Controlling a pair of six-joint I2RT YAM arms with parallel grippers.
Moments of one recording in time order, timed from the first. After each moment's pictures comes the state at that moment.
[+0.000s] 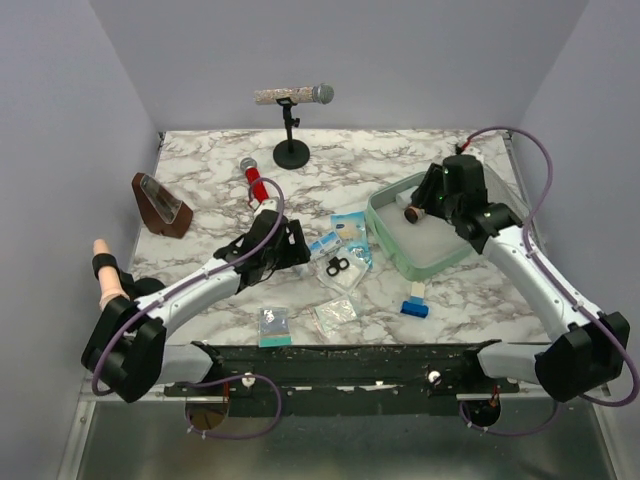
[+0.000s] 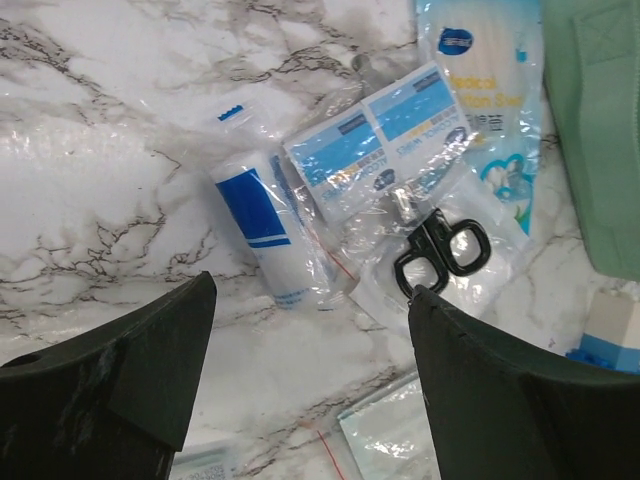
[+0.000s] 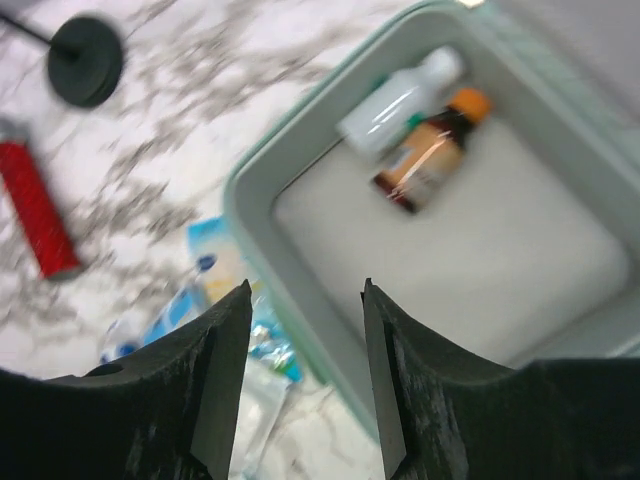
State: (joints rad) left arm -0.60 1.23 0.72 -0.20 -0.10 -0.70; right arm 0.29 1.30 1.14 -0.46 0.24 0.55
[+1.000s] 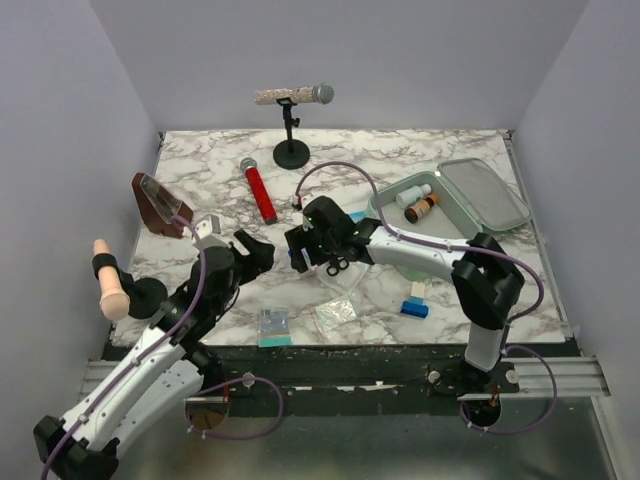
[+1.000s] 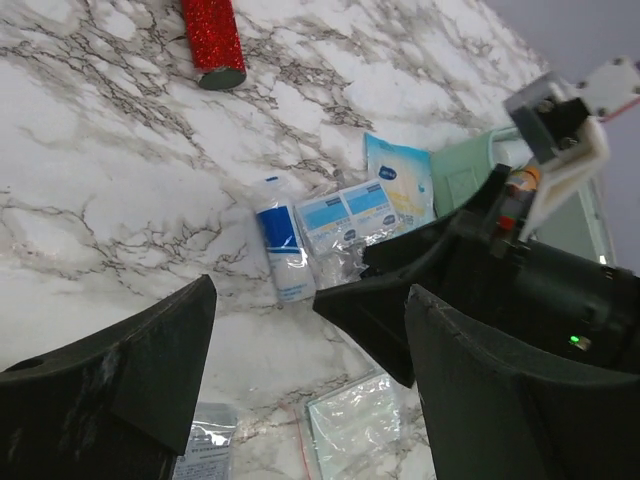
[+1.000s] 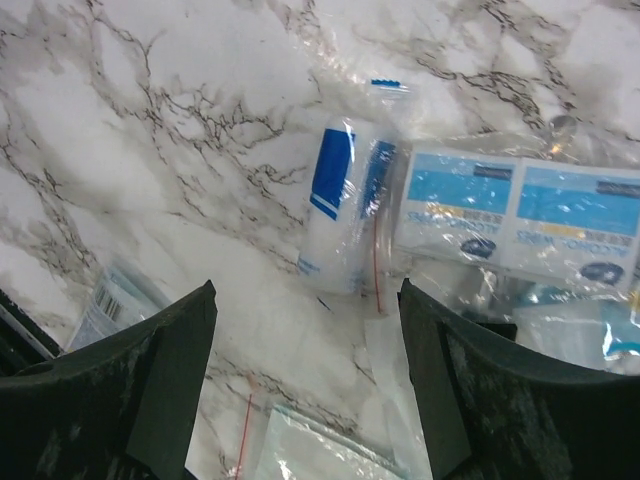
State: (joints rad) left arm -0.60 0.67 0.58 -0.35 -0.35 -0.86; right arm 0.90 1.81 1.30 -0.27 -0.03 0.33
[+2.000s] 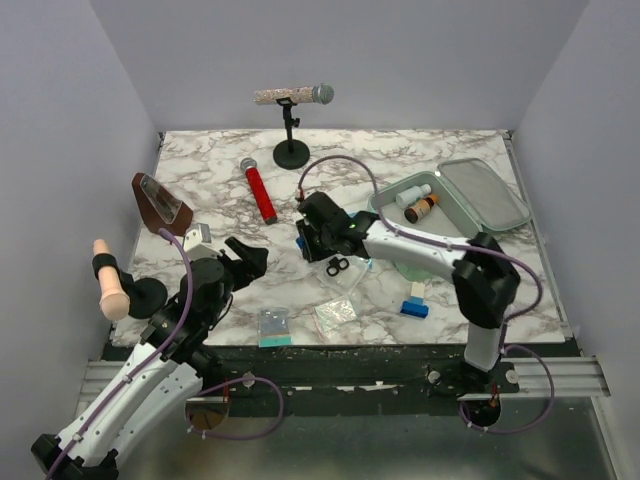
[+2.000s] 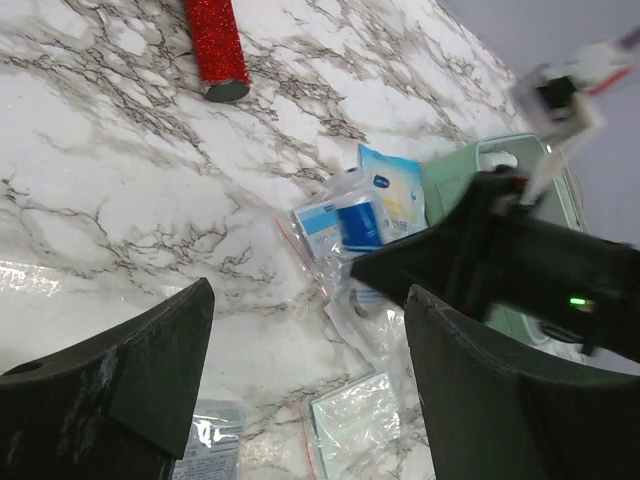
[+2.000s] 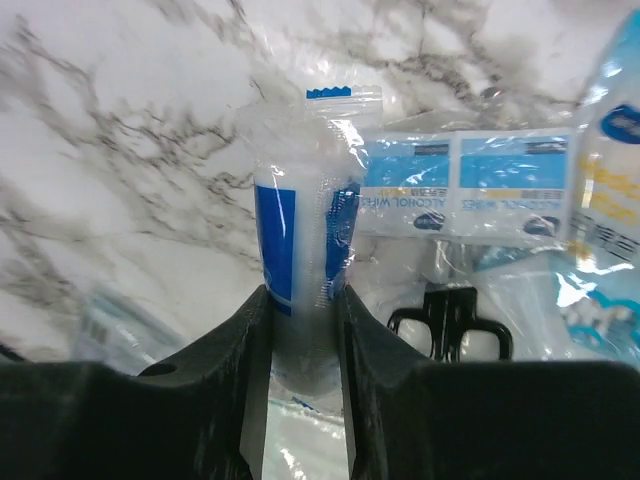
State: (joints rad) left arm -0.60 0.47 0.51 -0.39 -0.37 -0.84; right arm 0.93 1.95 1.45 -0.44 0.09 0.39
